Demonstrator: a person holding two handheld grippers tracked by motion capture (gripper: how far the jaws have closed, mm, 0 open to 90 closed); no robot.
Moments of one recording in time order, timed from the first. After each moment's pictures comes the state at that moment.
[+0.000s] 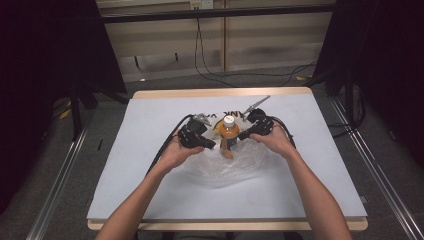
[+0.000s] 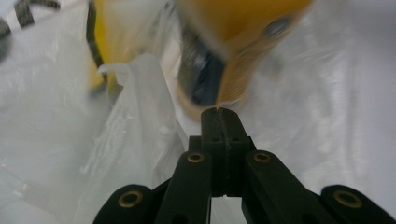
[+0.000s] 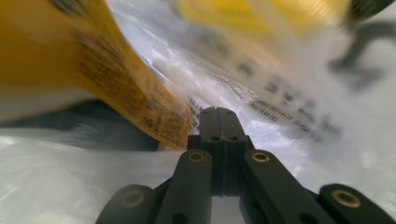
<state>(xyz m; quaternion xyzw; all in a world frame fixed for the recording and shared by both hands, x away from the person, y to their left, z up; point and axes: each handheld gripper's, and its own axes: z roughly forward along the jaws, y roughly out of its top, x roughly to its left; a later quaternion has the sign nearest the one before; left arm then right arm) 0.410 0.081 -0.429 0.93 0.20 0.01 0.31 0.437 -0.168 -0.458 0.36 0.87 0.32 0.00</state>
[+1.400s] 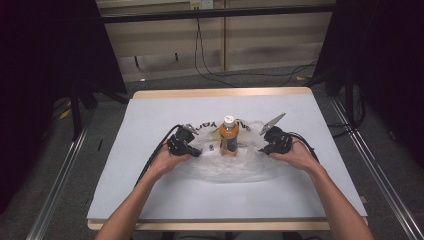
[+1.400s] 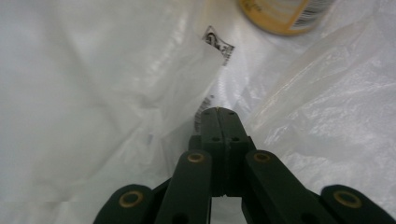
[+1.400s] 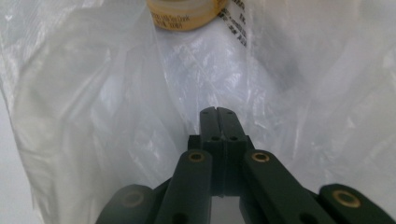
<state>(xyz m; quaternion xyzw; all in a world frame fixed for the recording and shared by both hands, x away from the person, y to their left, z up) 0.410 0.121 -0.465 0.92 0.25 0.00 0.28 0.380 -0.211 -0.468 0.30 0.91 0.29 0.00</state>
